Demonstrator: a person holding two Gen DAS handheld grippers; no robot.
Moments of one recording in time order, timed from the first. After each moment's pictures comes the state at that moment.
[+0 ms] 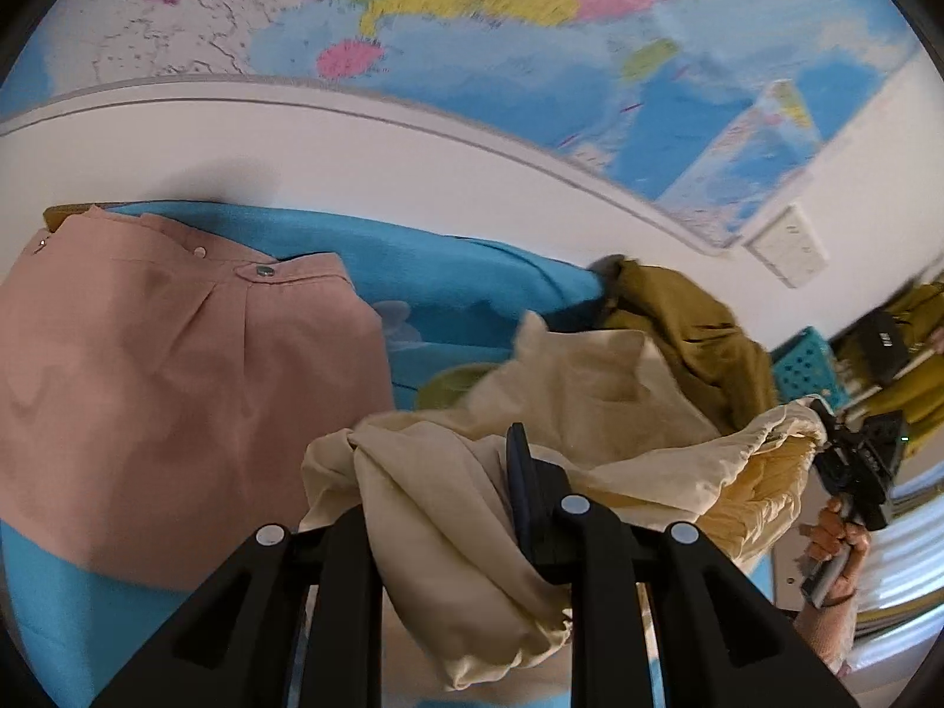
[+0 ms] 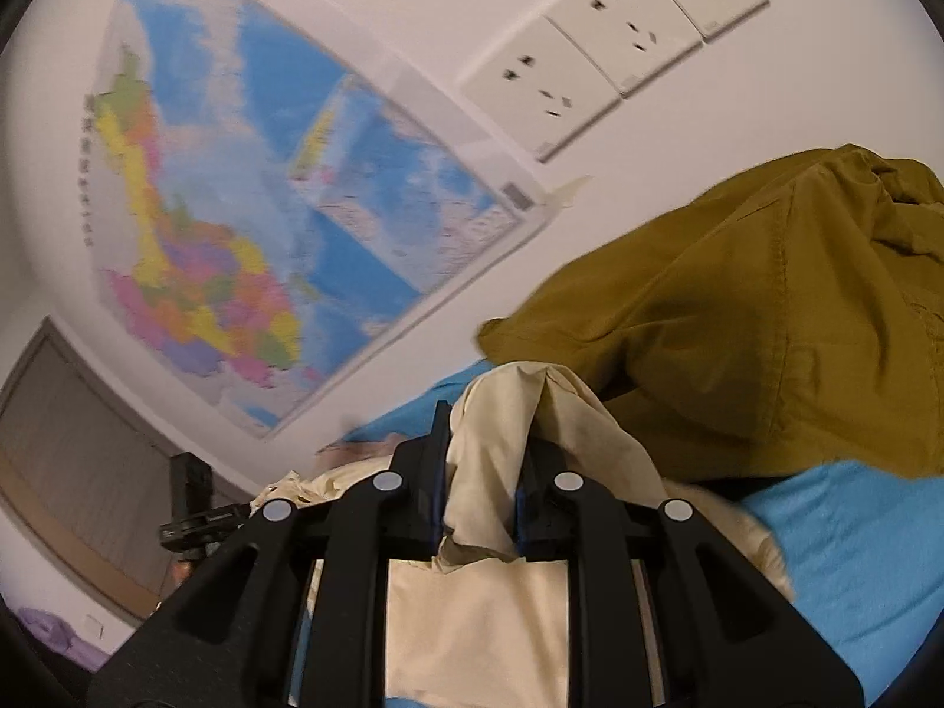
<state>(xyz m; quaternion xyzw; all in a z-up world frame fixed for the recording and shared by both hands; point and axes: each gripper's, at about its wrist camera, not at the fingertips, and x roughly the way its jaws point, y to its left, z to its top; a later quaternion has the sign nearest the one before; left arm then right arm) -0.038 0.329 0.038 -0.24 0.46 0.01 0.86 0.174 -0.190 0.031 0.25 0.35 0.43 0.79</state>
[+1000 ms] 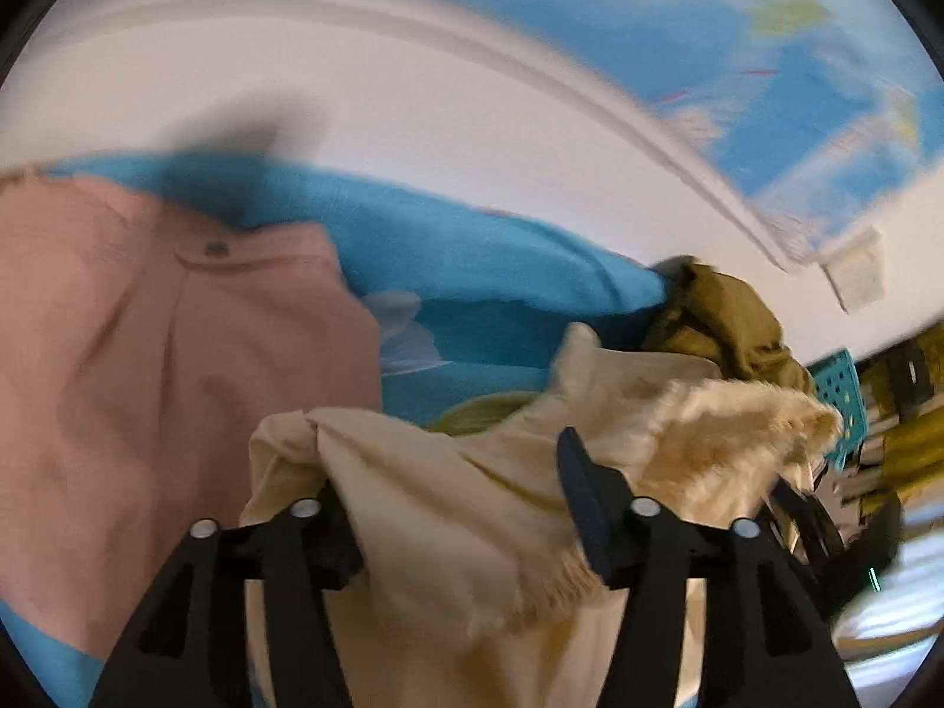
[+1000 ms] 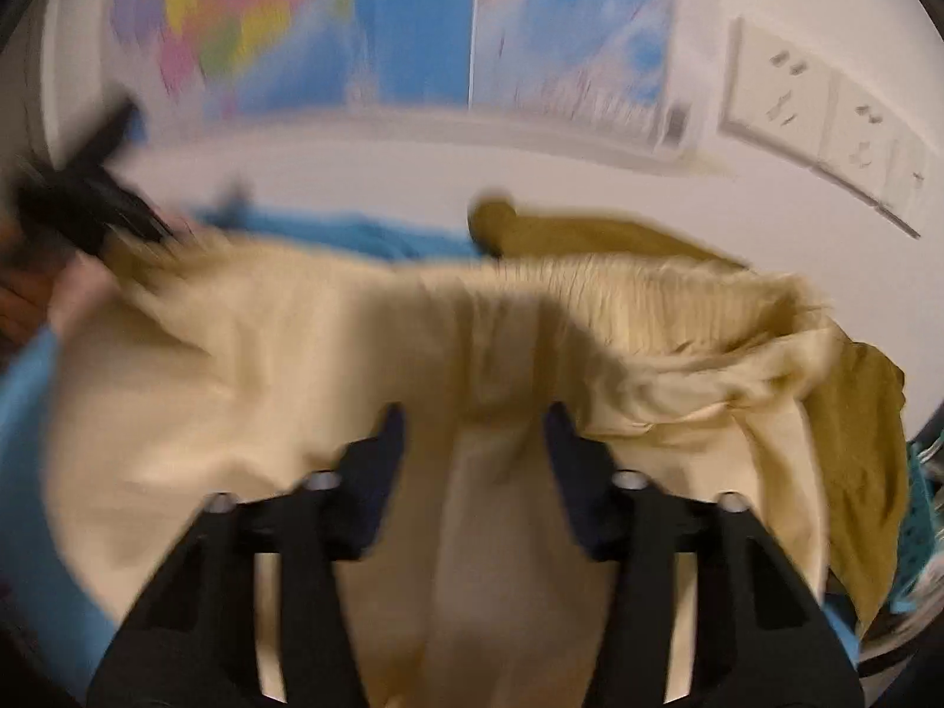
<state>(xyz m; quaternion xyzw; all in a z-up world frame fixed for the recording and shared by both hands) 0.020 0.336 0.003 -0.26 0.48 0.02 0.84 0.125 -0.035 -0.030 -0.16 0.28 0.35 0.88</state>
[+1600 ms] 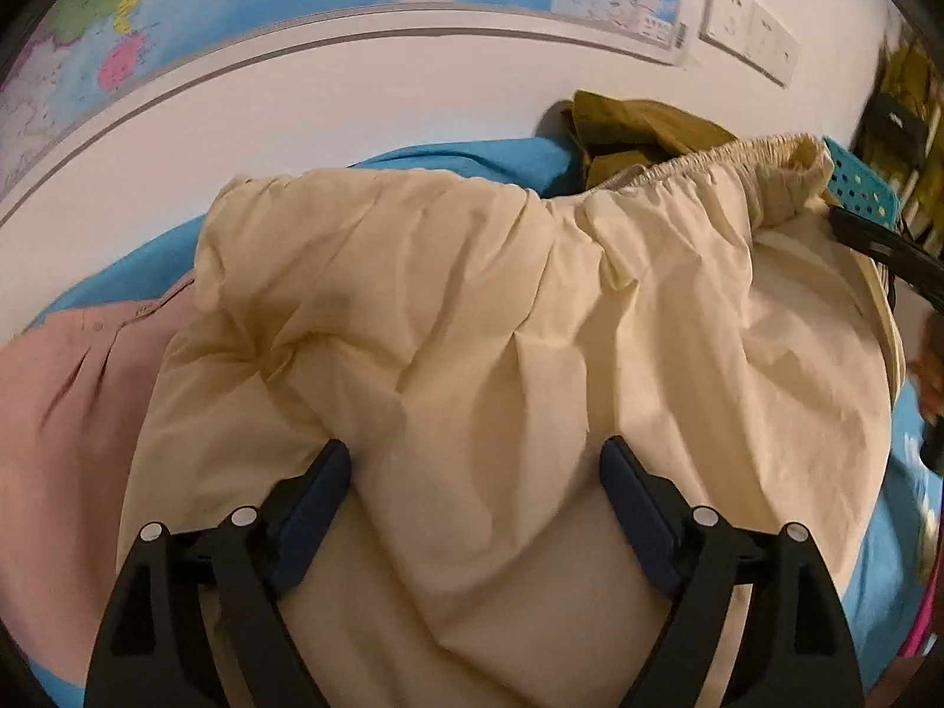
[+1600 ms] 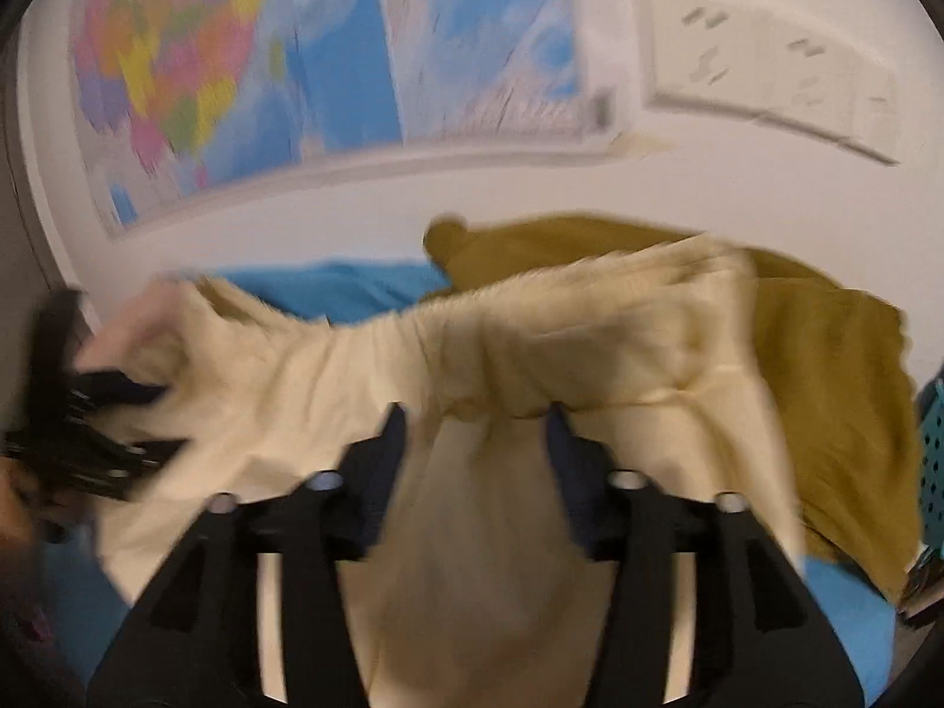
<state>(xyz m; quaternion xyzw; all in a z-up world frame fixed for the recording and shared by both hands) -0.027 0.238 -0.039 -0.02 0.44 -0.01 0.90 0.119 -0.112 0.005 -0.02 0.25 0.38 0.89</state>
